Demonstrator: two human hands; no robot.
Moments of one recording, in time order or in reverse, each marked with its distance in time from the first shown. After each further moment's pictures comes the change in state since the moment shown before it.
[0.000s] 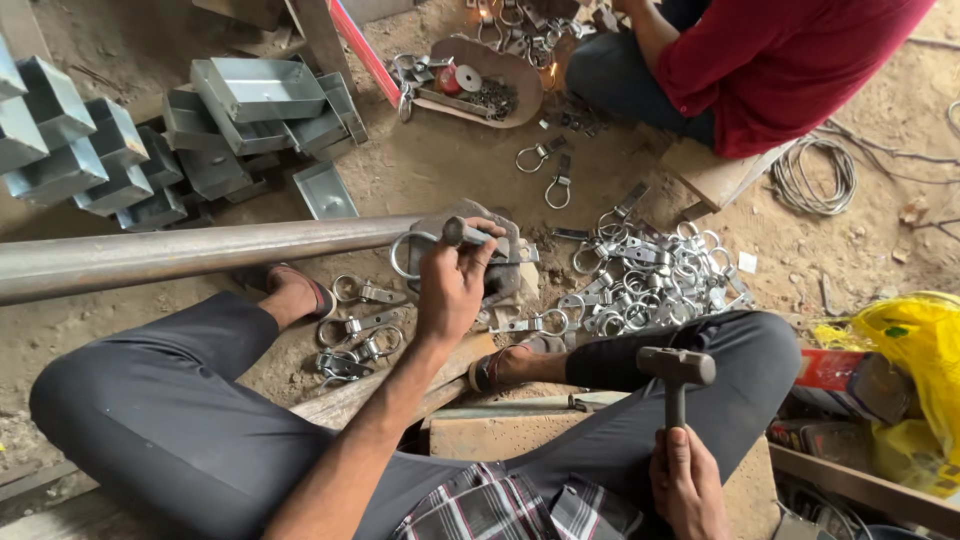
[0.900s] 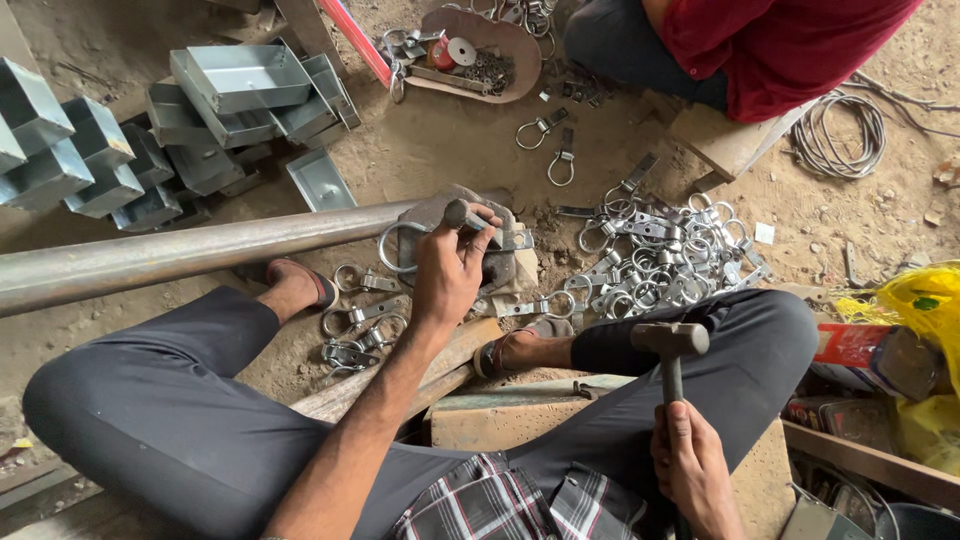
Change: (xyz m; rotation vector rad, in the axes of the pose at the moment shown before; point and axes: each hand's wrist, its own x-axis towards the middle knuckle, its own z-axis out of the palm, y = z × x) left_hand 0.011 0.006 0.002 0.149 -0.087 -0.092; right_hand 0.008 -0.001 0.001 -0.018 -0.052 0.026
